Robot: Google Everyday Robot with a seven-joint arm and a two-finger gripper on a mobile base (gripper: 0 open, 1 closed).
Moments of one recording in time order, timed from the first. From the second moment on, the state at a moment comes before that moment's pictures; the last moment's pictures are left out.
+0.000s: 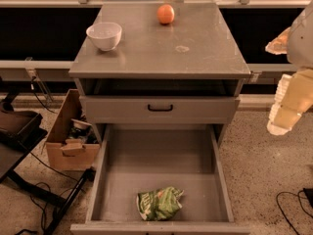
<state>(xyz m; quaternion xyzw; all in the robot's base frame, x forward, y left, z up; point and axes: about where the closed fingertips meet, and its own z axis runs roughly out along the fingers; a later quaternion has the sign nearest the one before) 0.438 -0.217 0.976 -0.60 0.78 -0.03 0.16</state>
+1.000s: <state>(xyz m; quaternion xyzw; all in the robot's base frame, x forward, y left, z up) 0.451 -0.160 0.890 -0.56 0.81 -0.02 0.18</state>
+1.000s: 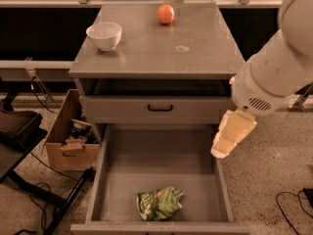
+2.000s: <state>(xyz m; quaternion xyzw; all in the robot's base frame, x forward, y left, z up) 0.485 -0.105 0.768 -0.54 0.82 -0.02 0.20</state>
